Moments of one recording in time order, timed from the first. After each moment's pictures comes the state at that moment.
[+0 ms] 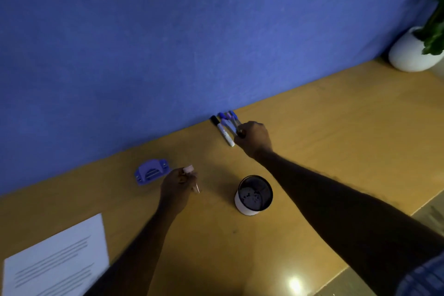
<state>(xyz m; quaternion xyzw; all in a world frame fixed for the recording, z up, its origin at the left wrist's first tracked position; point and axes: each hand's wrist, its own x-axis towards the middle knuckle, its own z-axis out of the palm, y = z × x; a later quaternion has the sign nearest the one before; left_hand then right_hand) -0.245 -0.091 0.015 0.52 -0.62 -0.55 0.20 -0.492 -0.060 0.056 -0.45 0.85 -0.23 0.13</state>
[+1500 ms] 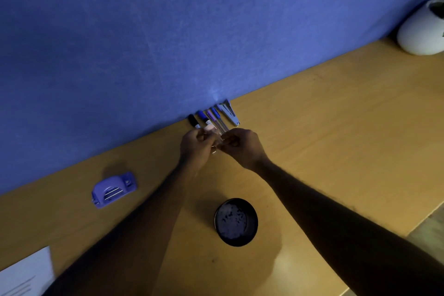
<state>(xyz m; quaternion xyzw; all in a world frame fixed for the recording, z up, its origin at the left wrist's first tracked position) -0.425 -0.156 -0.003 0.51 -0.60 -0.59 0.21 -0.547 -0.064 -0.001 -0.47 0.76 -0.38 0.24</state>
